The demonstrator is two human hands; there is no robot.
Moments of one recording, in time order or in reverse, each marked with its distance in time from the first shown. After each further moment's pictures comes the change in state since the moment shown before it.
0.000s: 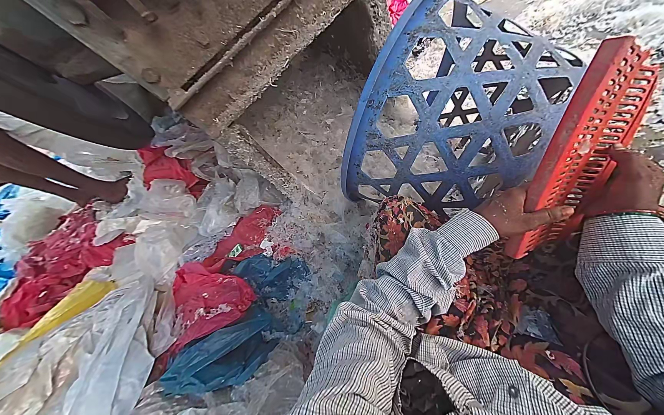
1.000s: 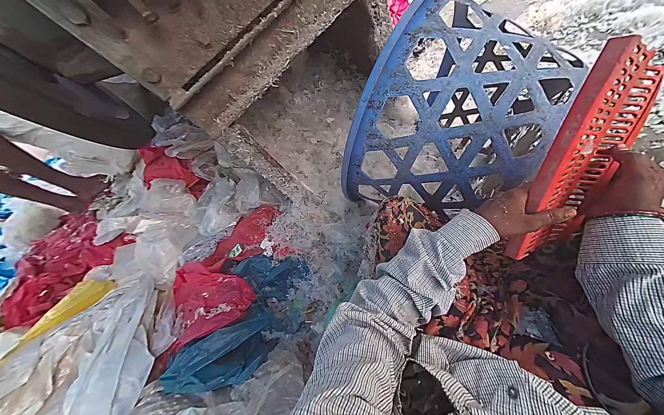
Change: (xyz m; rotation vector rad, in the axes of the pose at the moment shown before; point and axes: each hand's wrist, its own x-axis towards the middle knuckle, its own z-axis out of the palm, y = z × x) left_hand -0.005 0.006 0.000 -0.003 0.011 0.009; right_hand -0.008 -0.013 0.005 0.032 0.032 0.025
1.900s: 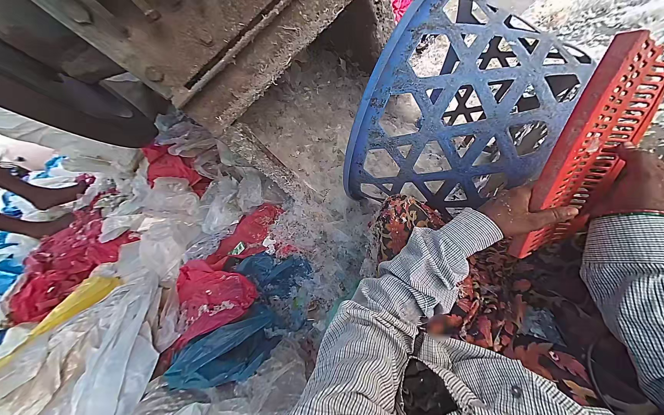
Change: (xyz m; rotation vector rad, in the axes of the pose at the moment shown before) left_hand 0.000 0.003 -0.002 0.024 -0.003 -0.040; right_hand -0.002 0.001 0.003 -0.006 0.012 0.003
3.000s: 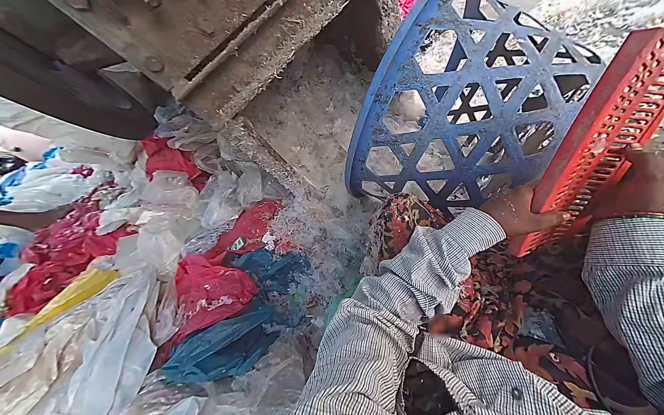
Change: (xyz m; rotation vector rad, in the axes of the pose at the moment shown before) left_hand 0.004 -0.006 -0.005 0.066 -0.008 -0.032; right_hand -0.004 -0.002 0.007 0.051 0.037 0.040
